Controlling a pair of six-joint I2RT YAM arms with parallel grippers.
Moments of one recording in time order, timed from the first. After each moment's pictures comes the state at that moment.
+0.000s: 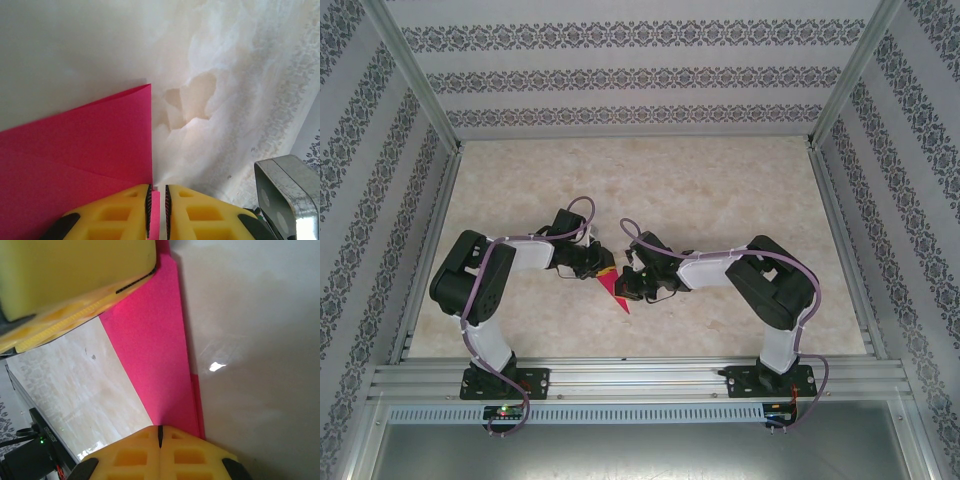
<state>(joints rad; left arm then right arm) -0.35 1.79 0.82 -0.07 0.64 -0.82 0.81 1.85 0.89 0.02 -0.52 0.97</state>
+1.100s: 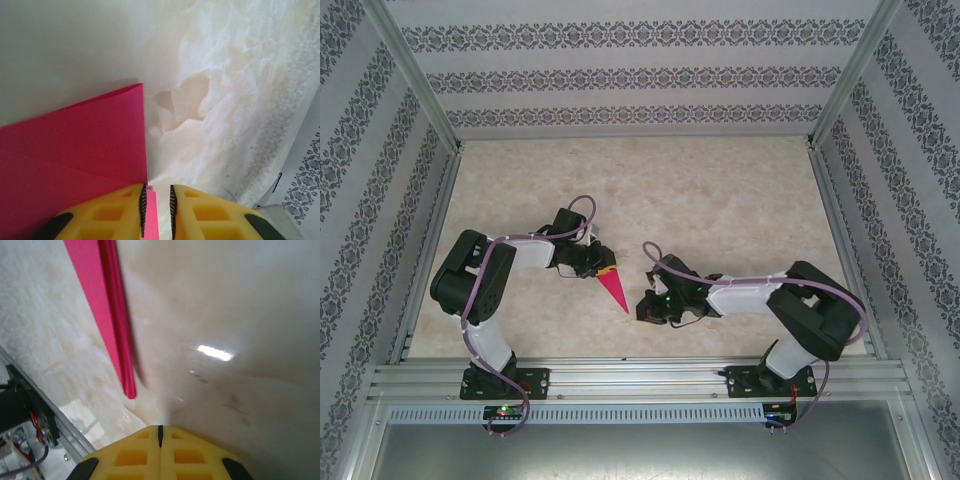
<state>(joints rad) -0.35 1.79 0.84 -0.10 0.64 -0.79 0.83 1.54 0.58 0.00 -0.47 0.97</state>
